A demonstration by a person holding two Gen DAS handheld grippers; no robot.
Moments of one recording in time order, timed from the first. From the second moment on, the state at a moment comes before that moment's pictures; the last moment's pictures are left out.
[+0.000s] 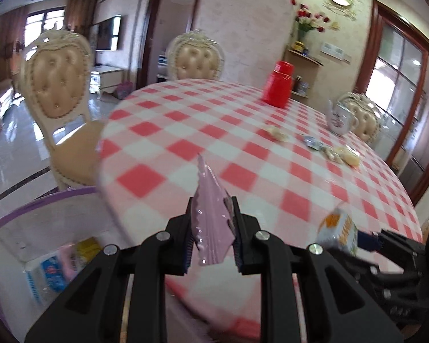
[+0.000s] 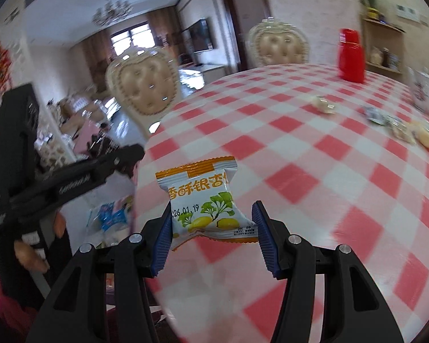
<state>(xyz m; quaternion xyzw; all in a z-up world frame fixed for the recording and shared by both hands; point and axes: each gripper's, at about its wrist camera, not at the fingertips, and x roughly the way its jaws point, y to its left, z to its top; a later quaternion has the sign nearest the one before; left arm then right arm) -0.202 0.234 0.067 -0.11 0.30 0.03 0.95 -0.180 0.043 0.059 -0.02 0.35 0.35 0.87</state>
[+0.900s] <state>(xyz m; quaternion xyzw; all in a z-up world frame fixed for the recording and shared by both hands) -0.245 0.349 0.082 -0.13 0.27 0.28 0.91 -0.233 0.123 0.060 -0.07 0.33 0.47 0.82</state>
